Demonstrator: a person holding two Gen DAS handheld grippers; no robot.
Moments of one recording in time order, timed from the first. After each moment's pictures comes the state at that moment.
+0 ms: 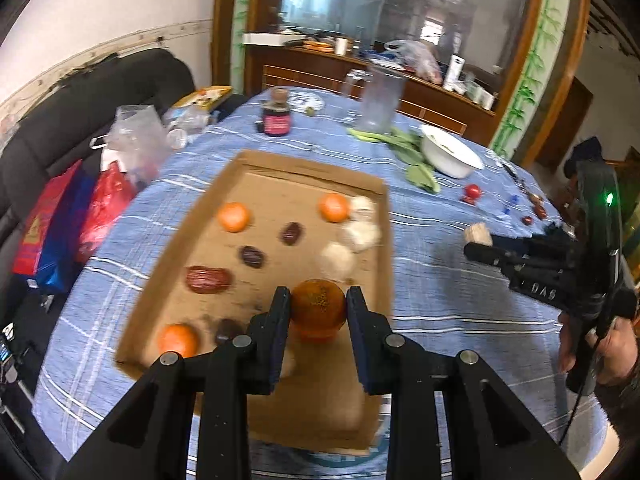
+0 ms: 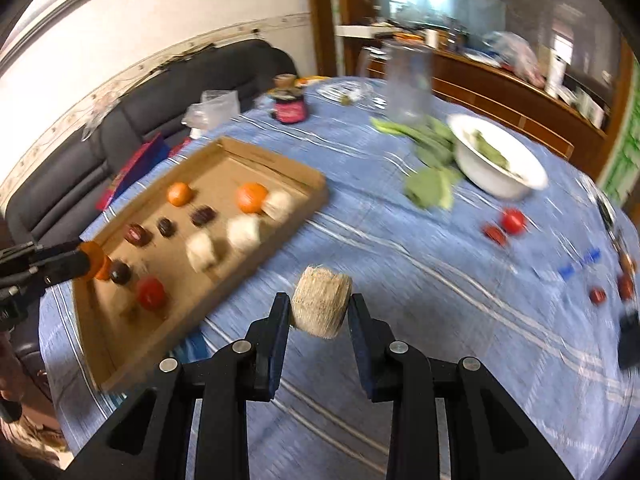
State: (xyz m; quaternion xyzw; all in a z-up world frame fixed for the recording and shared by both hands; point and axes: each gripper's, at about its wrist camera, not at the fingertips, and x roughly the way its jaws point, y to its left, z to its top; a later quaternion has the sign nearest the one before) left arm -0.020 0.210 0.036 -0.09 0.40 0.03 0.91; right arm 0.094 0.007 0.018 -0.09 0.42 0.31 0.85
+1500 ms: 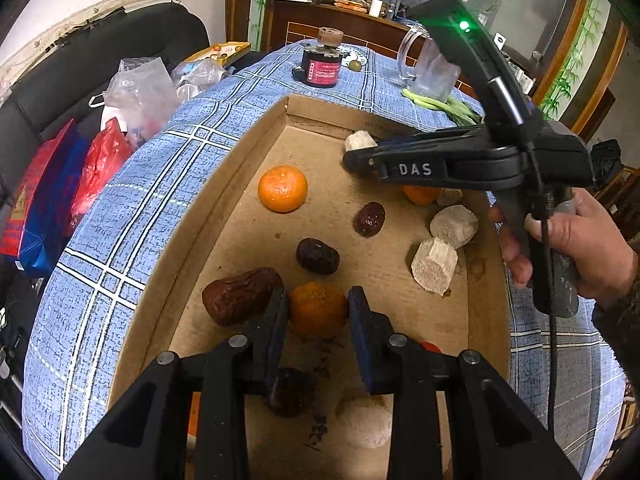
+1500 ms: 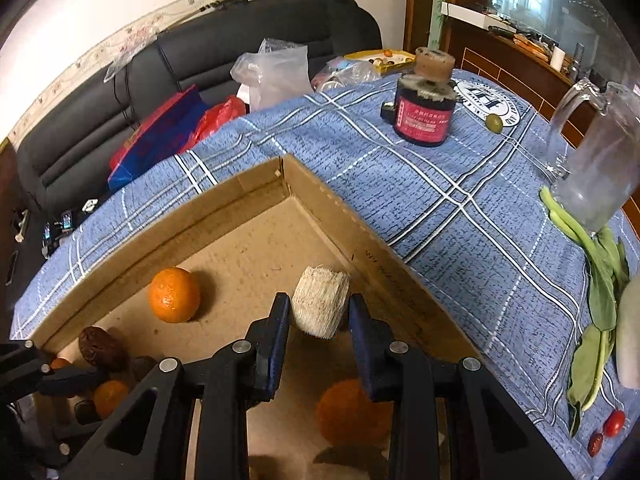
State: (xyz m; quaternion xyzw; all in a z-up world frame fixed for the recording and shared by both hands) left arm 0.037 0.263 -0.032 -0.12 0.46 0.04 0.88; right arm 0.204 0.204 -0.038 -0.18 0.45 0.40 0.78
